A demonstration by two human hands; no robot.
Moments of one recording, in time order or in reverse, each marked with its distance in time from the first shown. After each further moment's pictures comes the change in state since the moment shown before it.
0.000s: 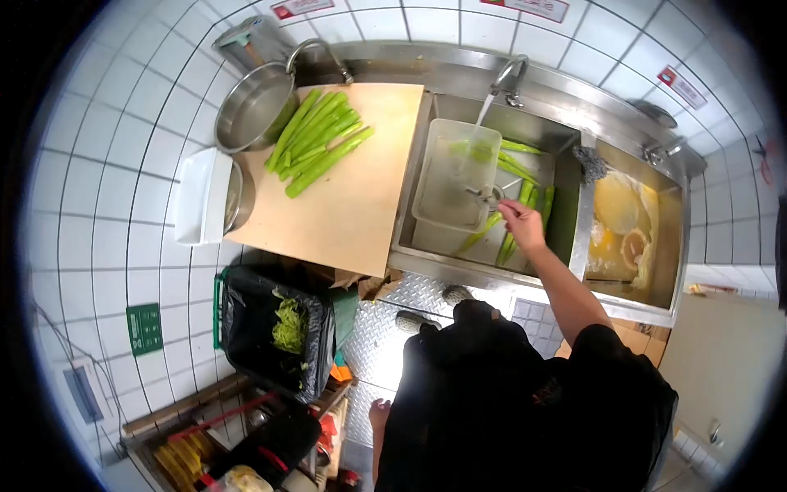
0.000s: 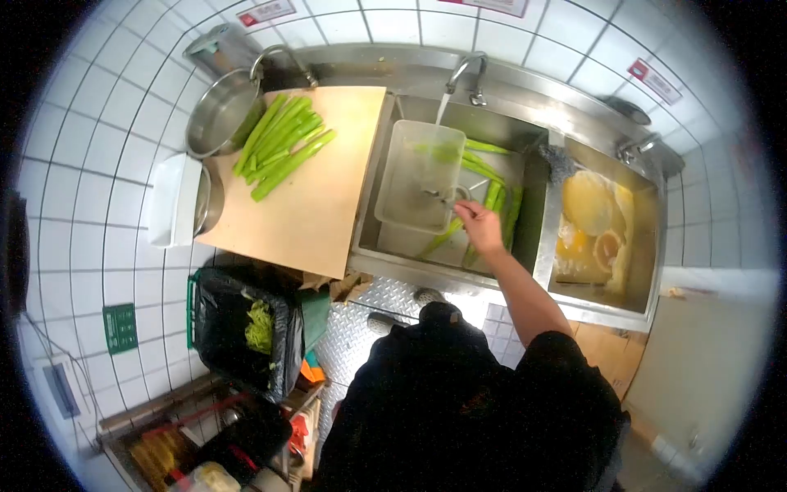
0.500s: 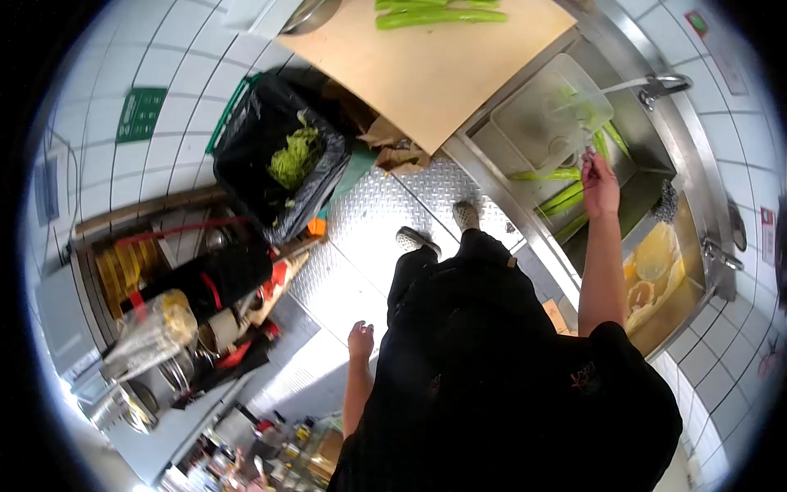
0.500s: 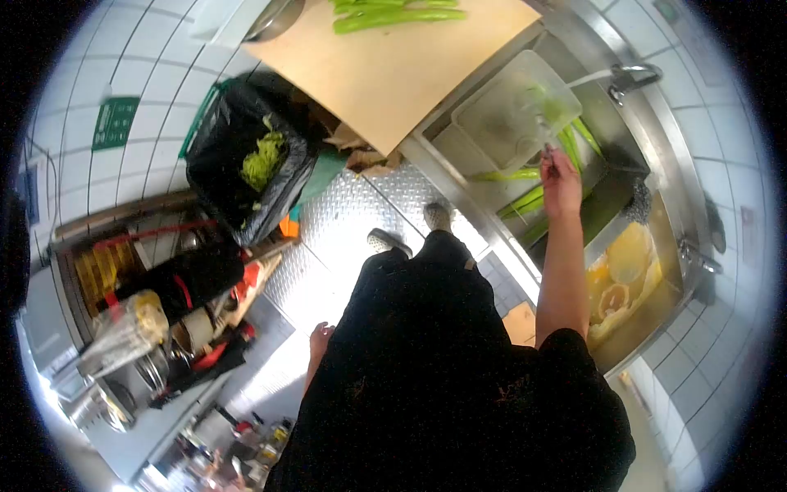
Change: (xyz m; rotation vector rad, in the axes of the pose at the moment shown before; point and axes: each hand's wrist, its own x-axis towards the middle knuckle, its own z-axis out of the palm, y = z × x) left_hand -0.164 0.082 0.041 -0.297 0.071 -0.451; right_hand 0.054 0.005 0.005 0.779 -0.316 0.320
